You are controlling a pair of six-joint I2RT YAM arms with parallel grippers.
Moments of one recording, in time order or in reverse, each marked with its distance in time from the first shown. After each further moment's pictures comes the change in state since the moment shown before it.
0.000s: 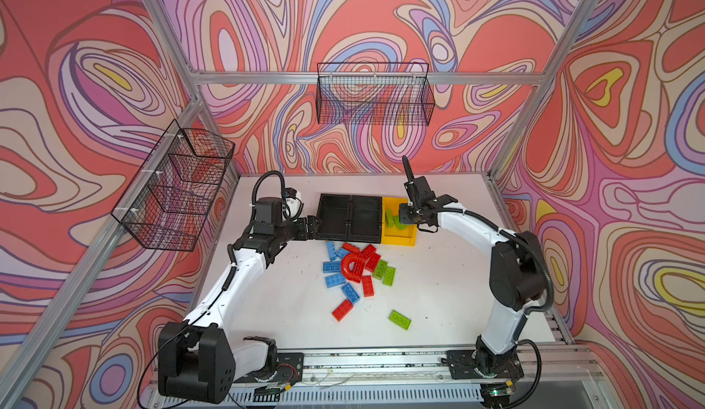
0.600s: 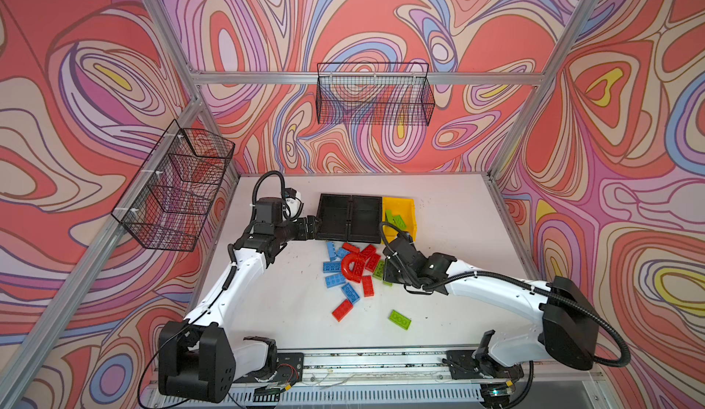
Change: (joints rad) left arm 0.000 0.006 0.000 0.000 -0.002 -0.008; right arm 0.426 -0.486 -0.513 0.052 0.072 0.551
